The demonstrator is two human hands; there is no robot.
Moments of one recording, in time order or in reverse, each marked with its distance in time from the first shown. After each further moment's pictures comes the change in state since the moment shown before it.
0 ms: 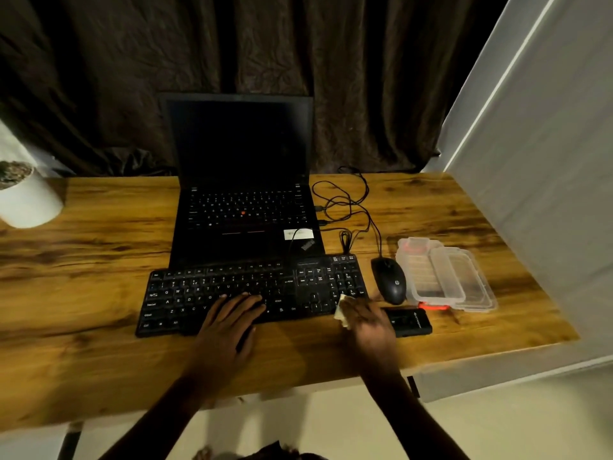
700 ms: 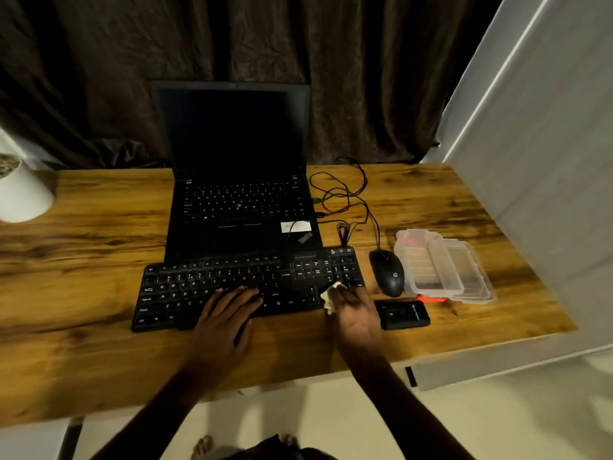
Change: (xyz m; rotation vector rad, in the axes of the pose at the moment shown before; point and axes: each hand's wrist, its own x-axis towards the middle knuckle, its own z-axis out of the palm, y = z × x) left_hand 0.001 0.003 -0.002 -0.006 -0.002 -0.017; right_hand 0.027 -0.031 -0.025 0.109 -0.386 0.185
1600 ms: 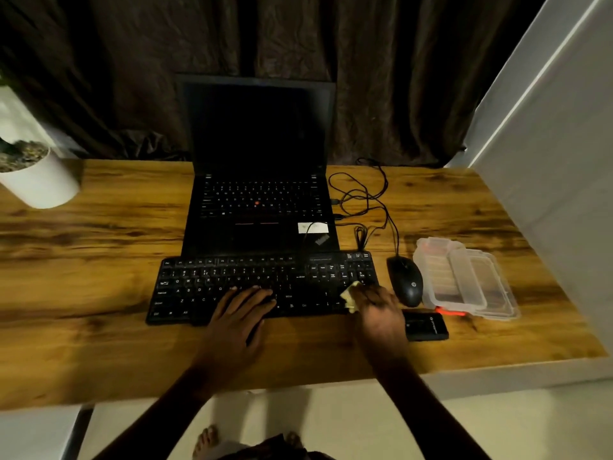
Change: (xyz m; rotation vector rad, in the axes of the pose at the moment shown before) left_hand -0.001 -0.002 0.002 -0.012 -0.001 -0.005; right_hand 0.011 0.015 -0.003 -0.053 0.181 -0.089
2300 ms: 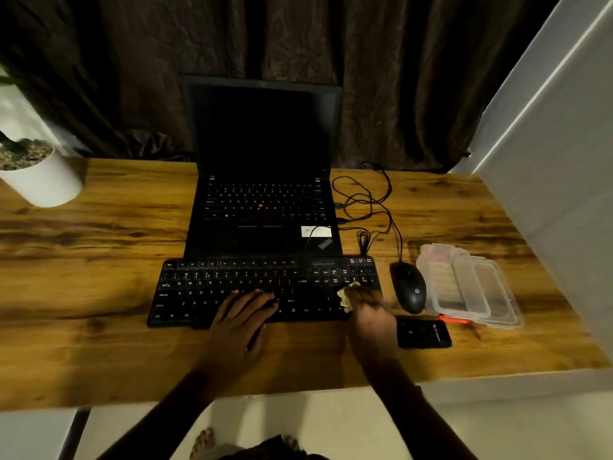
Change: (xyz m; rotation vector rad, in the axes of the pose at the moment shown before) left_hand 0.001 0.000 0.000 -0.015 0.032 0.012; right_hand 0.008 -0.014 0.017 0.062 0.113 0.044
